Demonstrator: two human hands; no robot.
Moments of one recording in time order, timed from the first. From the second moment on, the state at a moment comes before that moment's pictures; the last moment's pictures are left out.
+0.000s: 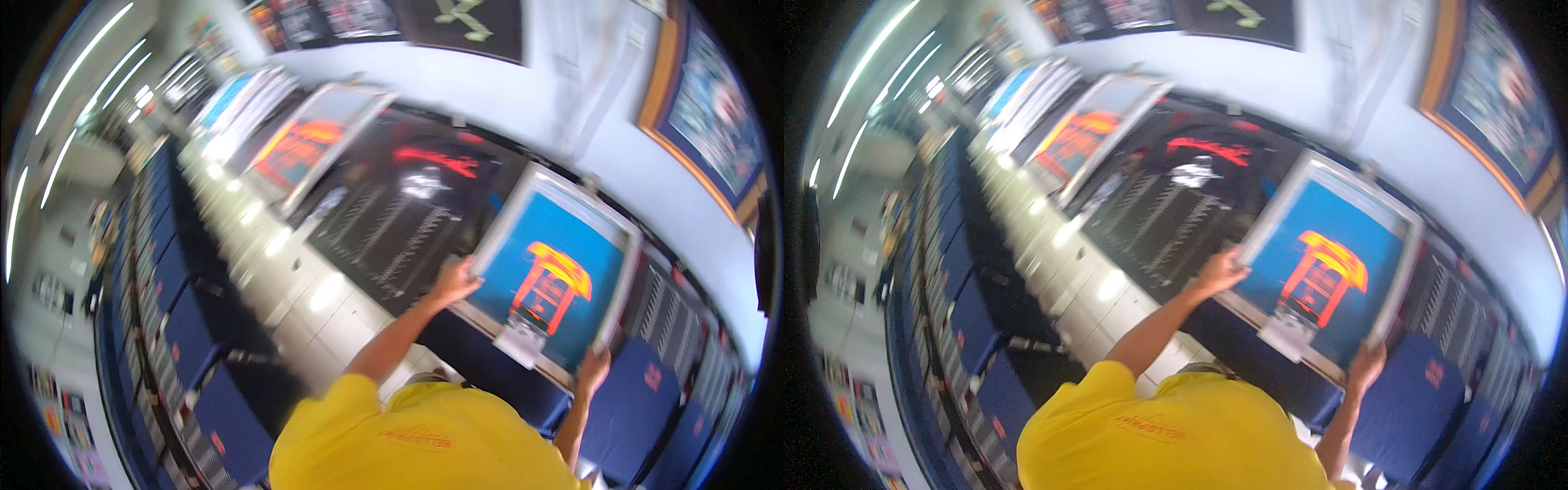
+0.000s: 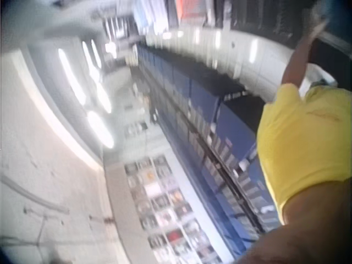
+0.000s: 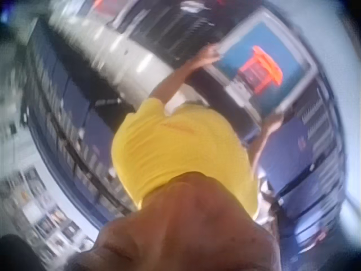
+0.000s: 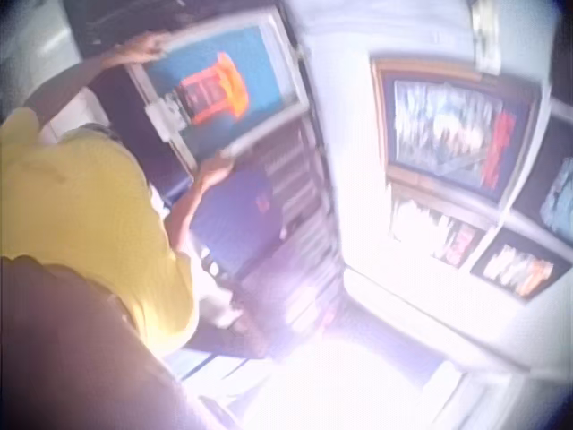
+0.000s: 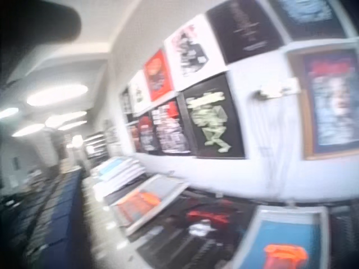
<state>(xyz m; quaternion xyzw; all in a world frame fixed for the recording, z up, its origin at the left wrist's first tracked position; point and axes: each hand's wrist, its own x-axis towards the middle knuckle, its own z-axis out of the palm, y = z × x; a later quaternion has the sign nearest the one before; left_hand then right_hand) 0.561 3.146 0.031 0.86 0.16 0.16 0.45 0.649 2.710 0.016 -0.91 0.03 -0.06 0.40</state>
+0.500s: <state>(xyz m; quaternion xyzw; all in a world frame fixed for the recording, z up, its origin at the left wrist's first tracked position) 0.570 3.192 0.038 0.87 0.14 0.12 0.45 0.659 2.766 0.047 -0.92 0.07 -0.07 0.38</state>
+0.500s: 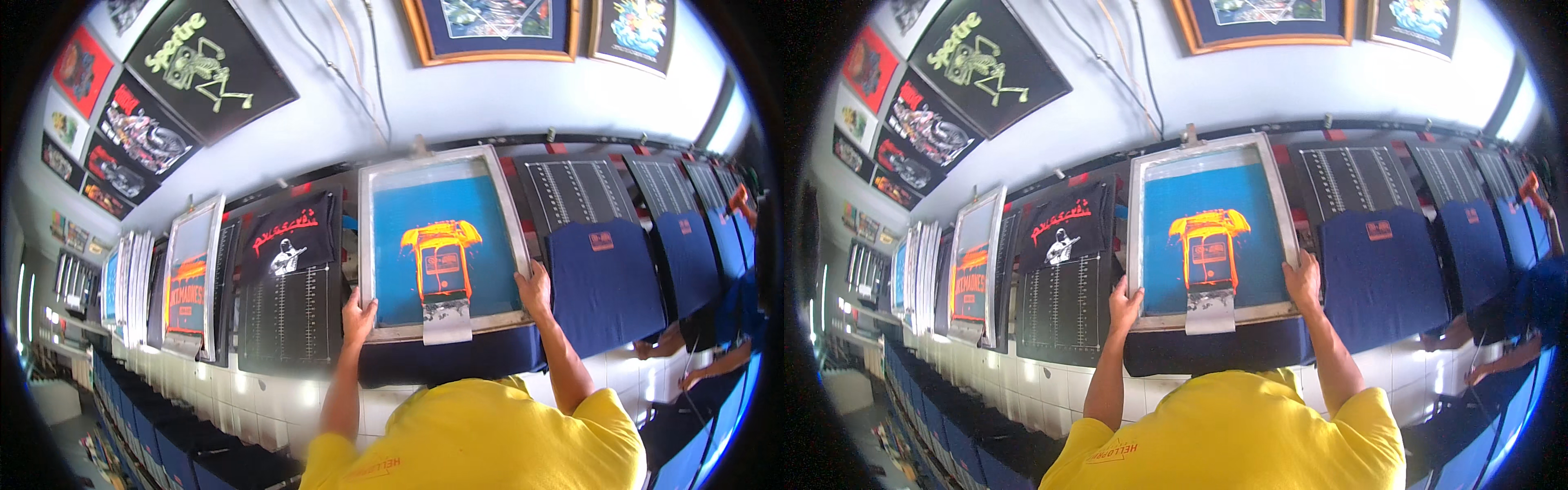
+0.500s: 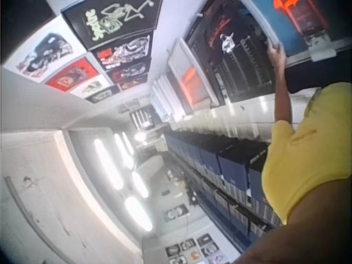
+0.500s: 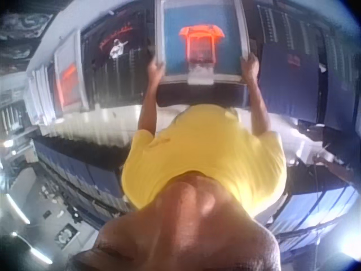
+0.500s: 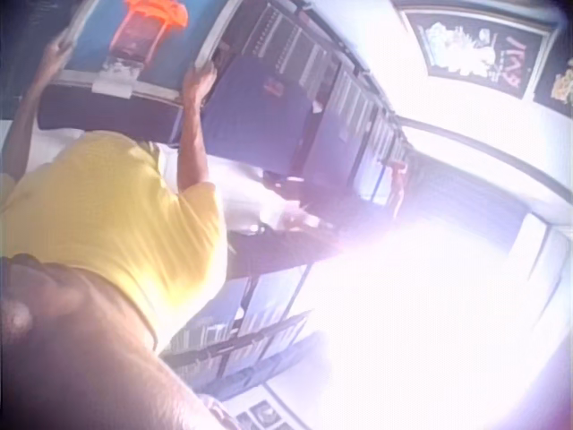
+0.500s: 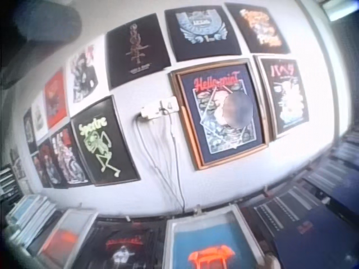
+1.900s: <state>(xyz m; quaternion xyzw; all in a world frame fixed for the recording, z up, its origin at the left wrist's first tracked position) 0.488 3.040 0.055 0.50 0.14 -0.18 0.84 0.762 2.883 0.148 -0.94 -0.28 -0.03 0.18</state>
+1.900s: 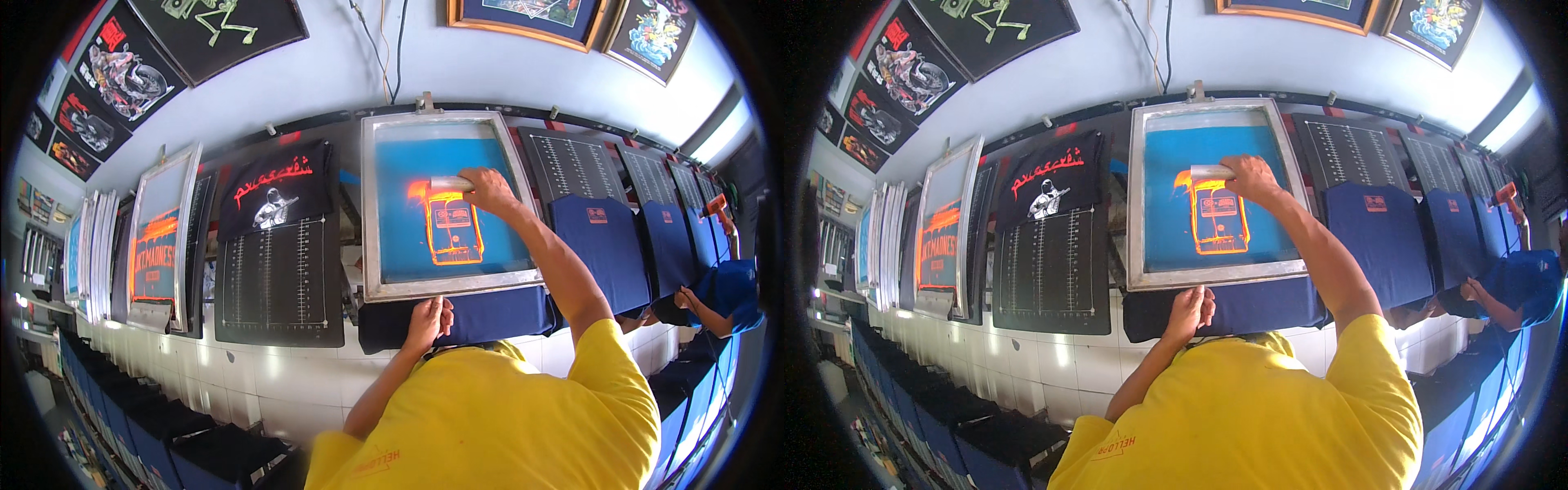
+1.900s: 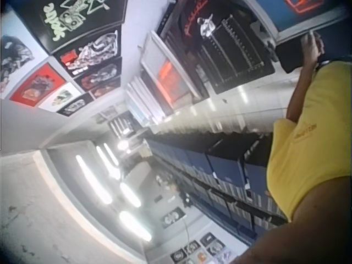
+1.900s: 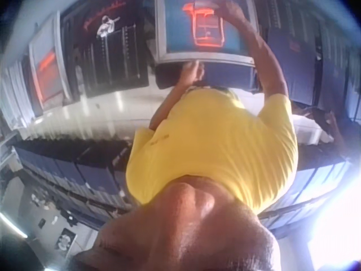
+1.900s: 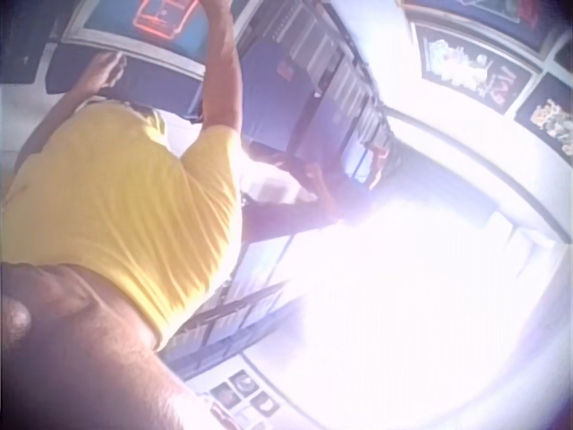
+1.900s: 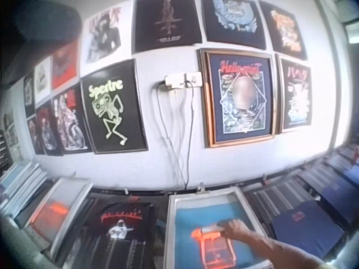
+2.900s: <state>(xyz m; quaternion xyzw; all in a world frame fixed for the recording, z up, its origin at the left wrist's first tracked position) 0.492 3.070 0.065 0.56 0.10 -0.26 0.78 0.570 2.841 0.127 -0.90 -0.37 -0.07 0.22</state>
